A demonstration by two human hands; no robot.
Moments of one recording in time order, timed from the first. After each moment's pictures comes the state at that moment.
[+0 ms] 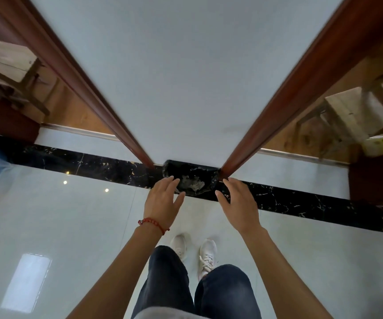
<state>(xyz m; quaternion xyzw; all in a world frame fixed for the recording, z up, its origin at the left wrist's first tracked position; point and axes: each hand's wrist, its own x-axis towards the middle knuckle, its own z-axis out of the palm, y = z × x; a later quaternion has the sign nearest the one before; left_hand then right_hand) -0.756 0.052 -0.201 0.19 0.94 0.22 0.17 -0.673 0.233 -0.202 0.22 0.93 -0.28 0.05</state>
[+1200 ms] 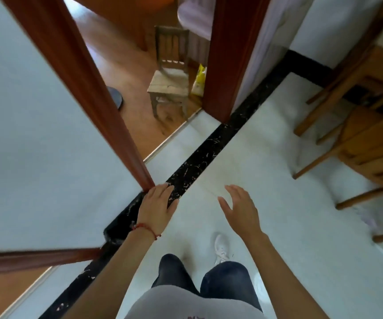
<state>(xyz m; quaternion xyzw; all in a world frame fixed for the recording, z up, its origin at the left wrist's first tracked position) -0.695 0.124 -0.112 0.68 0.69 0.12 0.22 -0.471 0.139 -0.116 0.67 0.70 -0.24 -0.11</state>
